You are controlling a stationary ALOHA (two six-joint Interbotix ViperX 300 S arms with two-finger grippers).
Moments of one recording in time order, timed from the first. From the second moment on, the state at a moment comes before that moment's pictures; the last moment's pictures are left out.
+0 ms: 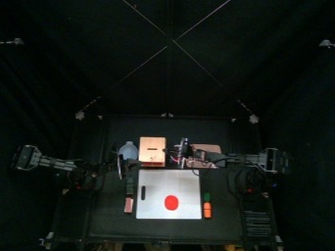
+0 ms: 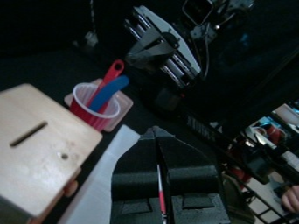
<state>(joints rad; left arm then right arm) -0.10 -0.52 1.18 -0.64 -0.62 -0.14 -0.30 0.09 0.56 -0.22 -0.60 0.01</state>
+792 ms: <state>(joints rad) -0.11 -0.17 1.12 -0.75 -0.63 -0.79 -0.30 0.39 0.36 -0.22 -0.53 0.00</state>
